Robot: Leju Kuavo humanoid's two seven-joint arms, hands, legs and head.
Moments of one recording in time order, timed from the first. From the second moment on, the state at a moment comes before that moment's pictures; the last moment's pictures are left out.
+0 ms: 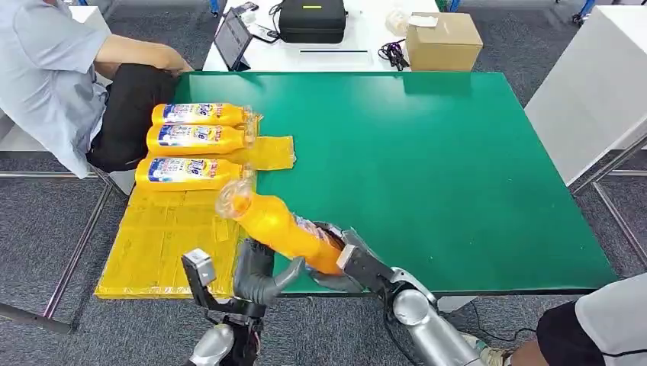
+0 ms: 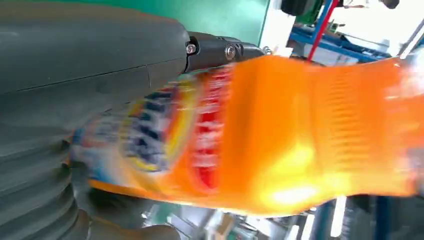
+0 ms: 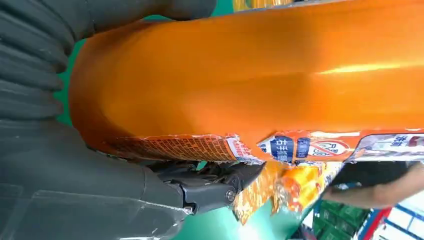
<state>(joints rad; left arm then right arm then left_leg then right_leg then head) -0.09 -0.22 -0.51 -1.27 0.42 0.19 -0.48 -0.24 -0.03 0.56 -1.17 0.20 0.20 -0.48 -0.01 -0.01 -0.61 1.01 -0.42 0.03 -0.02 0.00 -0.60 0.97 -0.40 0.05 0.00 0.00</state>
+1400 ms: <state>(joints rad) -0.15 -0.23 -0.46 -1.21 0.37 0.18 -0.49 -0.28 0.04 0.60 -1.05 0.24 0.09 -0.44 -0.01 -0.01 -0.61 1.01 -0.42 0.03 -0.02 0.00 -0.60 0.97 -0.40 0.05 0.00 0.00</state>
